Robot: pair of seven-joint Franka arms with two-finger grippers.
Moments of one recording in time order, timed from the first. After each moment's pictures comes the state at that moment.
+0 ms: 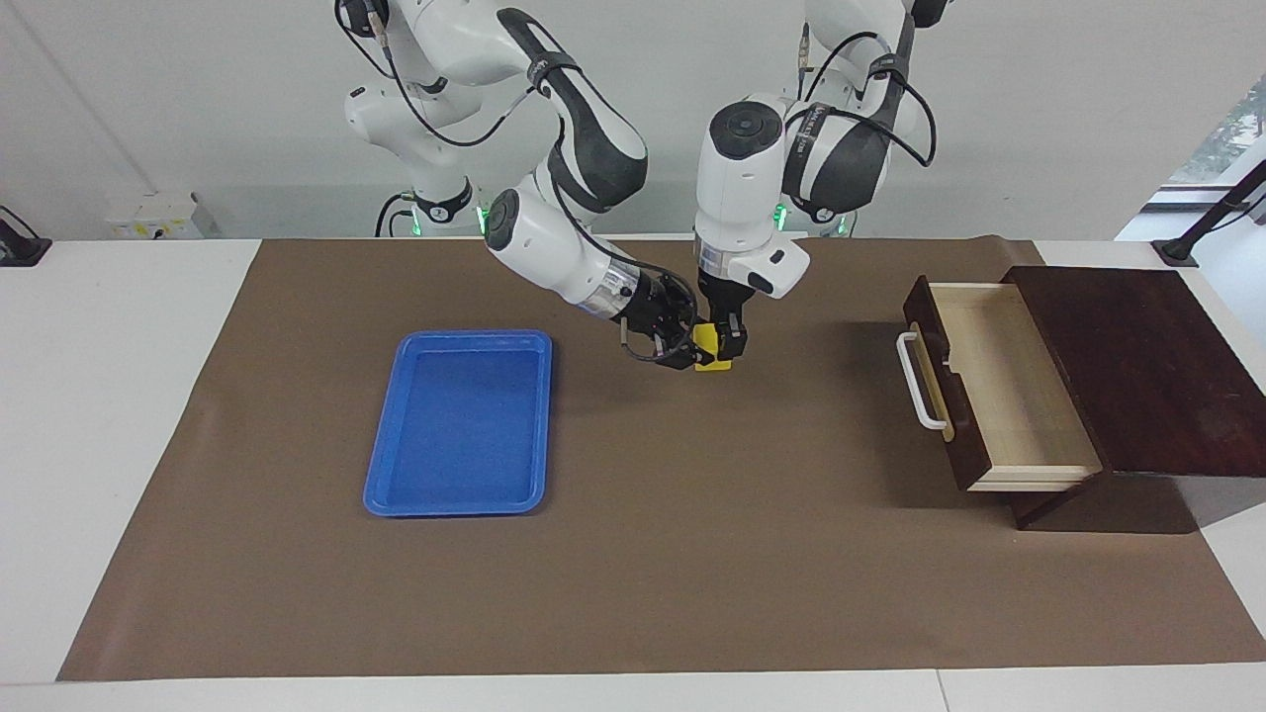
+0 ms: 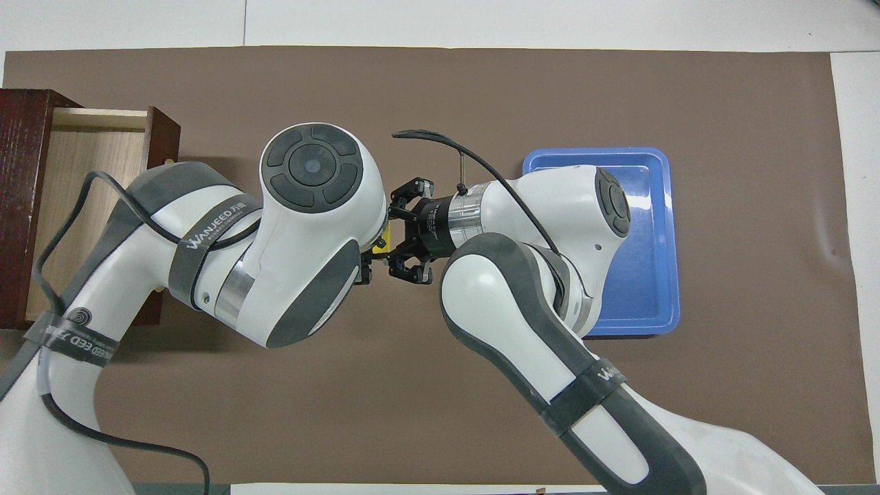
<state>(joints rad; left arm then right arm) -0.54 0.21 -0.09 -1.66 0.07 1.84 -2.21 0.50 0.29 0.07 -1.81 0.97 2.35 1.55</state>
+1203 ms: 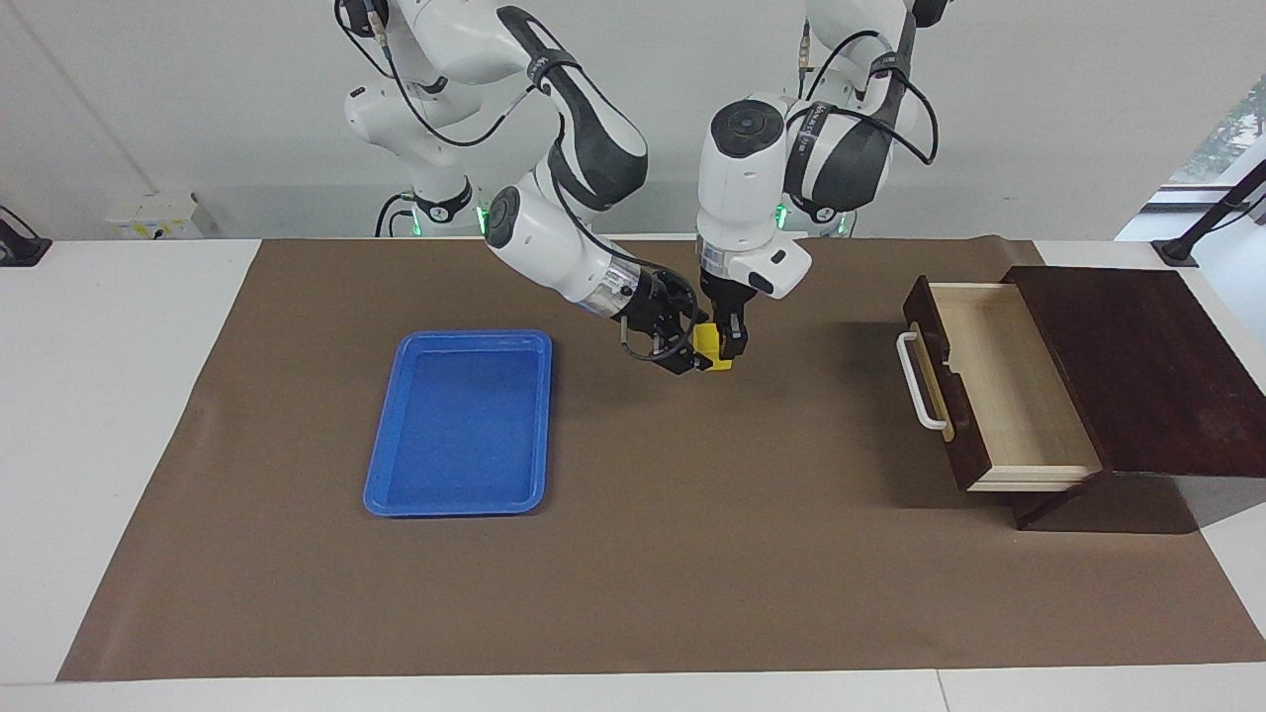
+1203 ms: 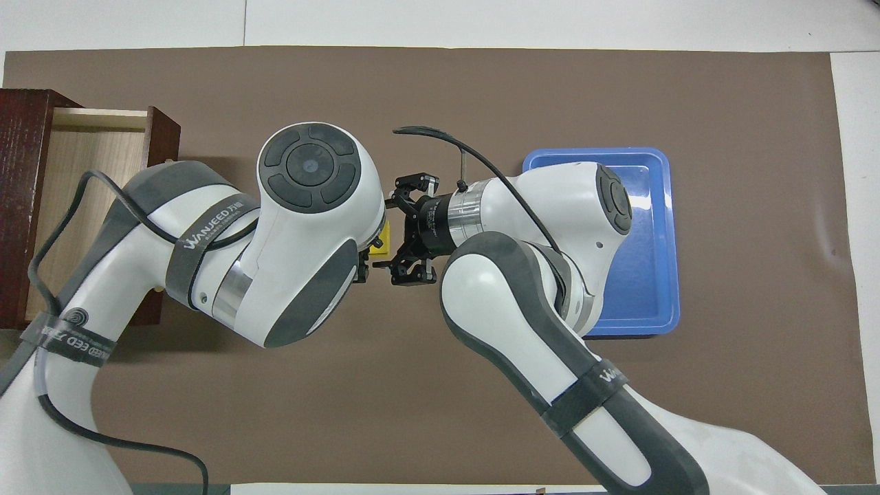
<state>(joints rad) -0.54 0.21 -0.08 -1.66 0.08 1.84 -2.18 0.50 0.29 0.07 -1.79 0.96 2.34 1.58</state>
